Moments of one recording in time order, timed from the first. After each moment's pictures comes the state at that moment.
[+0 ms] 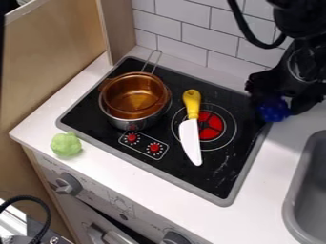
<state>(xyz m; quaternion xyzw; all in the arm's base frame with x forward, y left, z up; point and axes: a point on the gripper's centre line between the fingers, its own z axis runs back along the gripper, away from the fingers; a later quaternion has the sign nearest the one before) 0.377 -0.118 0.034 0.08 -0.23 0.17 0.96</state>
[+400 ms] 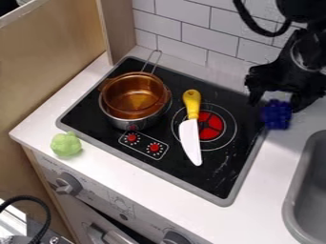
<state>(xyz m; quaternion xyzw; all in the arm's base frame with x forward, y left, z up) 0.368 -0.116 0.048 0.09 -0.19 0.19 0.96</state>
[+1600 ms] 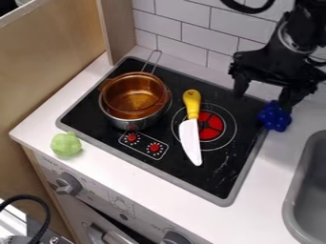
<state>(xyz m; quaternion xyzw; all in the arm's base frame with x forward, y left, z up) 0.336 -0.095 0.079 0.09 -0.14 0.17 0.97</state>
